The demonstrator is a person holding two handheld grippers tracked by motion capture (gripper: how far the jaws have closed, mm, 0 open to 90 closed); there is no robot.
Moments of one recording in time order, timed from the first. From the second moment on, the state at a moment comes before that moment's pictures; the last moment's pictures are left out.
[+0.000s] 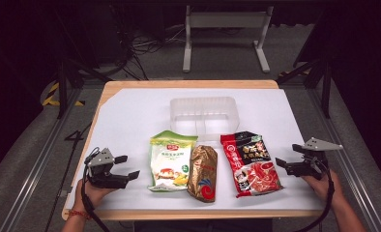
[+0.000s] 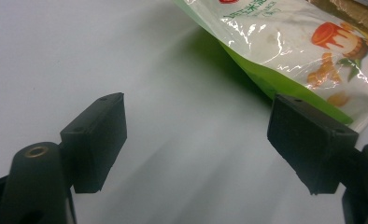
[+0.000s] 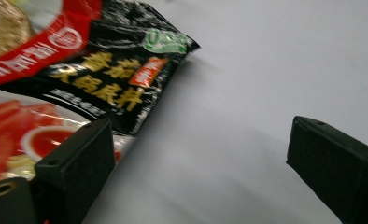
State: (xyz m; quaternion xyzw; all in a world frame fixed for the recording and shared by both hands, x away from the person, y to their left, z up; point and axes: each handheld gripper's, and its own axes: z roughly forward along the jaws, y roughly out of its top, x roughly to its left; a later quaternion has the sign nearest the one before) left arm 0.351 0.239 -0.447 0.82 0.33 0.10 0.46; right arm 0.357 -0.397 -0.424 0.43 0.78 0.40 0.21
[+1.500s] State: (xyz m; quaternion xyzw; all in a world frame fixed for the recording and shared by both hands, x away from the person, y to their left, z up) left arm 0.434 0.143 -0.449 0.84 0.29 -0.06 0.46; right arm 0.348 -0.383 -0.424 0.37 0.80 0.43 0.19
